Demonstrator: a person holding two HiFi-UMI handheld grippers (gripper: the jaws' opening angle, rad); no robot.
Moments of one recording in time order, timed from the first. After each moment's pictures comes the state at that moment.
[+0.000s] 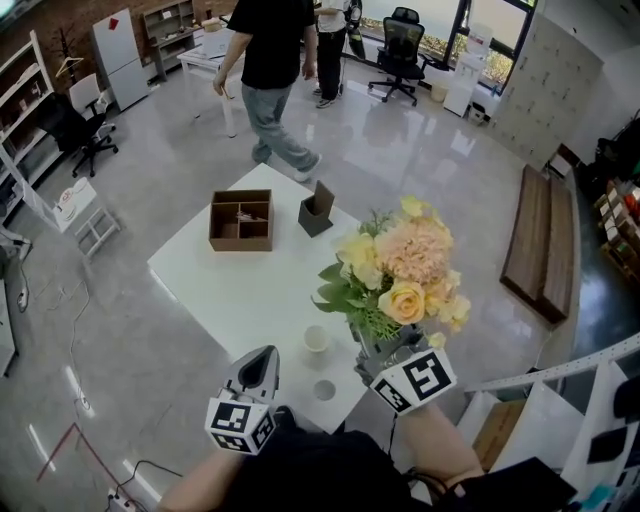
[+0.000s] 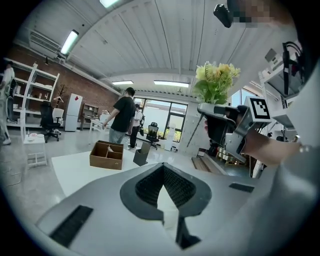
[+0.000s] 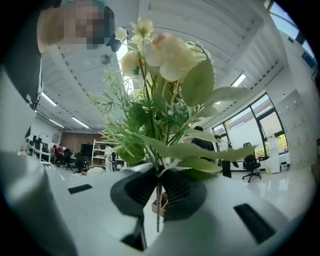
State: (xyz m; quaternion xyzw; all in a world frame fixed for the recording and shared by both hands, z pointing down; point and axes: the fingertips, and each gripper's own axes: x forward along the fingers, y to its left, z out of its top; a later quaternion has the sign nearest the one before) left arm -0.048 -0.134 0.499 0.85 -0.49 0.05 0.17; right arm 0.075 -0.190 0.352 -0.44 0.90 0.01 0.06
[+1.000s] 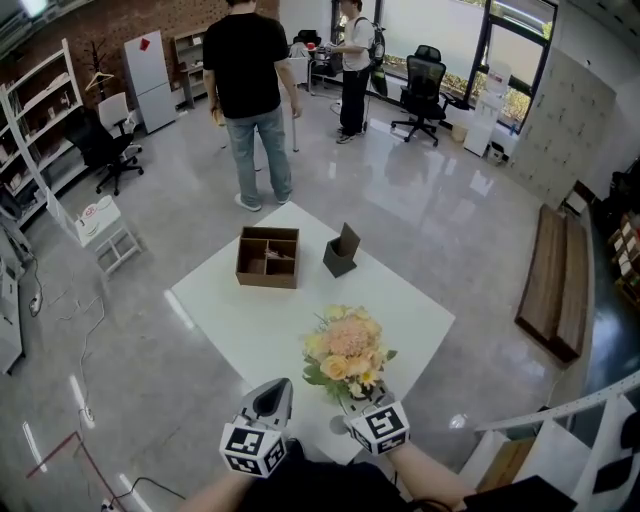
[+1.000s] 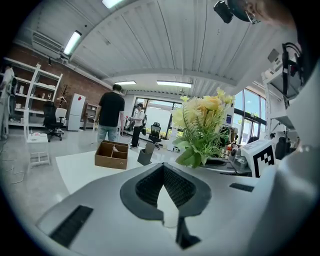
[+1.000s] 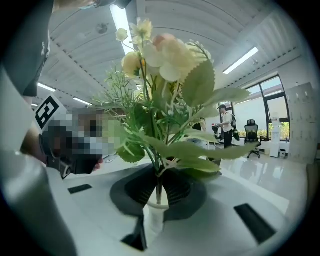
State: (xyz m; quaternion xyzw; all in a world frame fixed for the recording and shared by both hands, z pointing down) left arm -0.073 -0.140 0.504 0.84 -0.51 0.05 0.17; right arm 0.018 -0.168 0.526 -0.40 0.91 -0.07 -0.10
